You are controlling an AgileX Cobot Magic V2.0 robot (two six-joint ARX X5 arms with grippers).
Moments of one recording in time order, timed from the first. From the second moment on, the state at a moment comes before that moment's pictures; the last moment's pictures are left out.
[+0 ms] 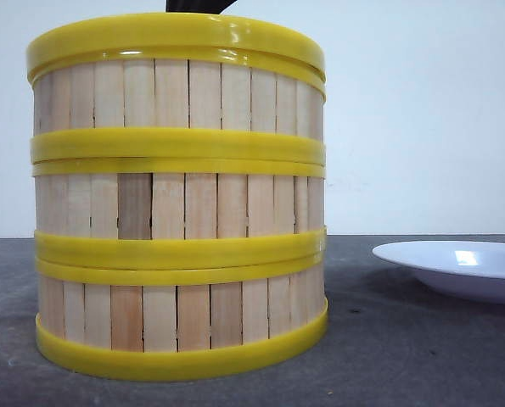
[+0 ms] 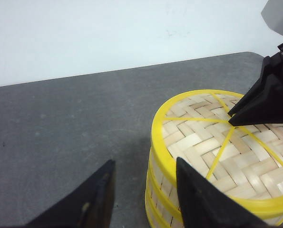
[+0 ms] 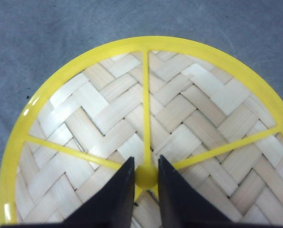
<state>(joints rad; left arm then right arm) -0.28 0.47 1.01 -0.81 0.12 0.00 0.88 1.70 1.78 -0.96 -0.02 0.07</state>
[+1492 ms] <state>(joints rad) -0.28 0.39 0.96 -0.75 0.14 -0.01 0.86 0.97 1.65 -0.91 0.41 0.00</state>
